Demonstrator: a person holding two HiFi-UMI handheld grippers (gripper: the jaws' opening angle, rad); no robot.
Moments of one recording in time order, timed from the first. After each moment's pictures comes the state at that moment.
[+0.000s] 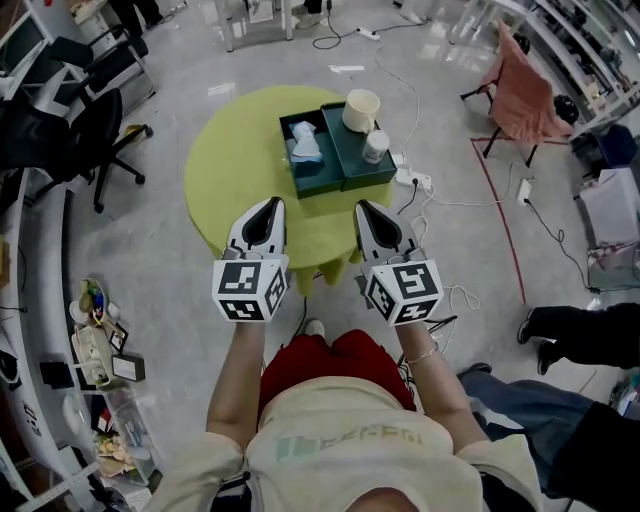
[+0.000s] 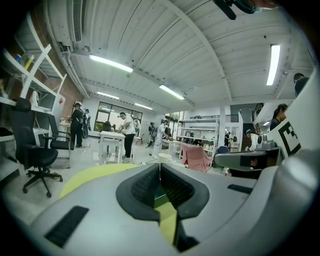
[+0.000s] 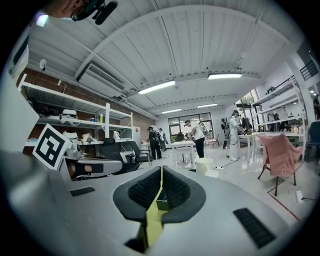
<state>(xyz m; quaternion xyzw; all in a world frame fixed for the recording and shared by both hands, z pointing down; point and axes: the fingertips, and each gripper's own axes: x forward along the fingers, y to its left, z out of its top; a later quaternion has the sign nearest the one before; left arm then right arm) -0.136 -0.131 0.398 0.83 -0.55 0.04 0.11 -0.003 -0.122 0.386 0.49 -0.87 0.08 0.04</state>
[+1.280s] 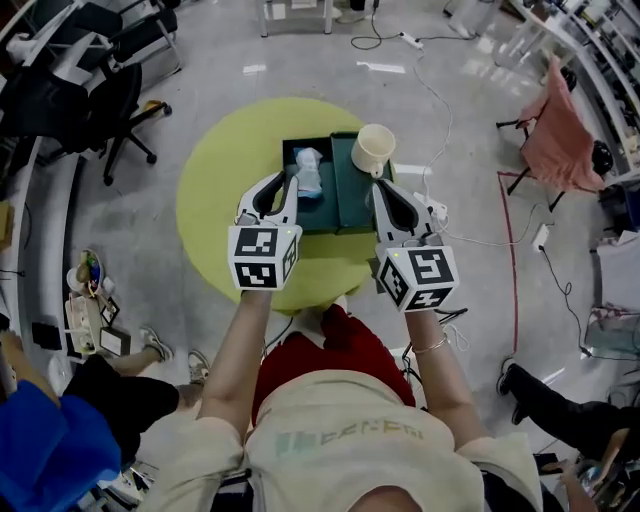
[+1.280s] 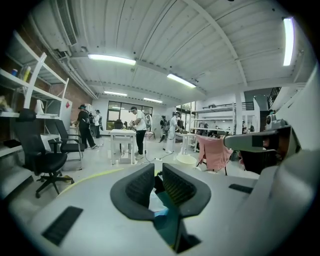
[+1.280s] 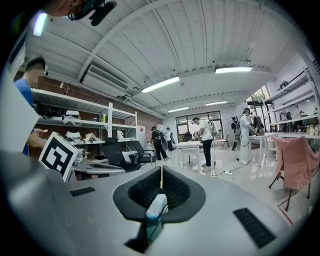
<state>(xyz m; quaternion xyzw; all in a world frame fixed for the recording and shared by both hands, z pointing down) -0.097 -0.314 0.409 0.78 -0.61 0.09 0.11 0.043 -0.310 0.369 0.44 -0.89 0.08 0.05</state>
